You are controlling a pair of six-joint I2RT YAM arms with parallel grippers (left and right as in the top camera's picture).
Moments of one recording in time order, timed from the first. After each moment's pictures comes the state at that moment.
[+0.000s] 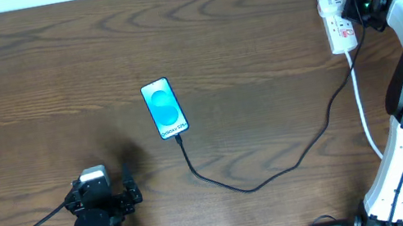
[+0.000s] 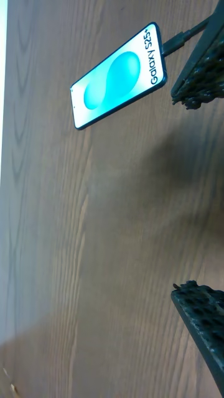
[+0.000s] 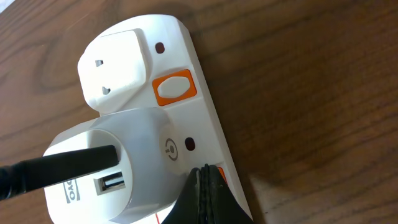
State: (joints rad) left arm -0.11 0.01 0.15 -0.55 -0.20 -0.09; right arm -0.31 2.36 1.85 -0.50 -0.30 0.19
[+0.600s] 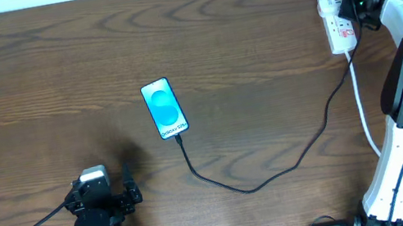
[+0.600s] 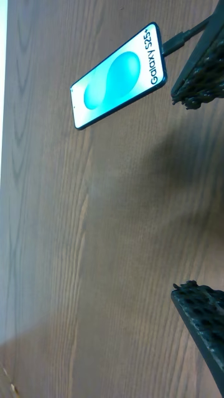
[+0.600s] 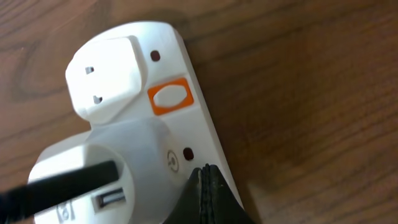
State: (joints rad) left arm -0.11 0.01 0.15 -0.55 -0.20 -0.09; right arm -0.28 2.37 1.87 -0.52 -0.20 0.19
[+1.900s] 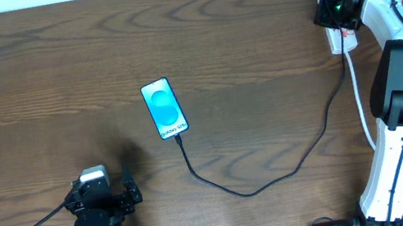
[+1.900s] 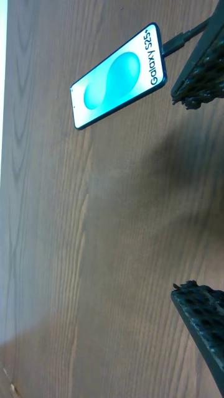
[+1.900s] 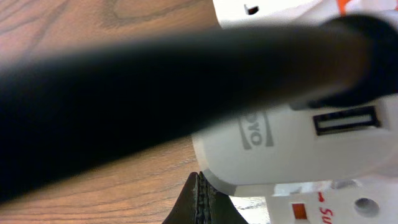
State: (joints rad) left arm -0.11 0.01 0.15 -0.55 -0.20 -0.09; right arm -0.19 2.34 1.85 -0.61 -0.34 0.20
